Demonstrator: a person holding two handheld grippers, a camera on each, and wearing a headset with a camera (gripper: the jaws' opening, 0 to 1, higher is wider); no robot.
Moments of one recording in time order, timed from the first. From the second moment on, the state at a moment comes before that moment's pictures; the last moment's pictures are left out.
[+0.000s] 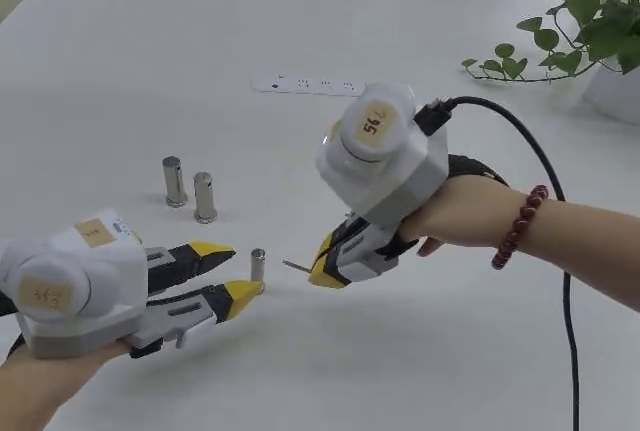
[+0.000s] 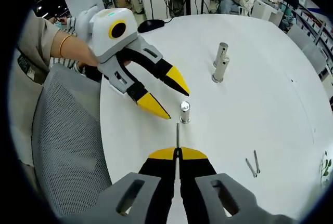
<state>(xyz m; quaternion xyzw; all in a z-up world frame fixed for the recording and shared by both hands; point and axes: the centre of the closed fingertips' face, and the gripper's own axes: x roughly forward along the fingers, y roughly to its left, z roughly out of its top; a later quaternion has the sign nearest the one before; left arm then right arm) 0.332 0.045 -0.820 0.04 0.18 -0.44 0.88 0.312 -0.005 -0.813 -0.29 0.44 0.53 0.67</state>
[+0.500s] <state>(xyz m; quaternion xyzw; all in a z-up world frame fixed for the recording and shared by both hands) 0.339 0.034 -0.830 0.05 0.18 -0.46 0.87 0.314 -0.002 -0.821 -0.29 0.45 0.53 0.66</state>
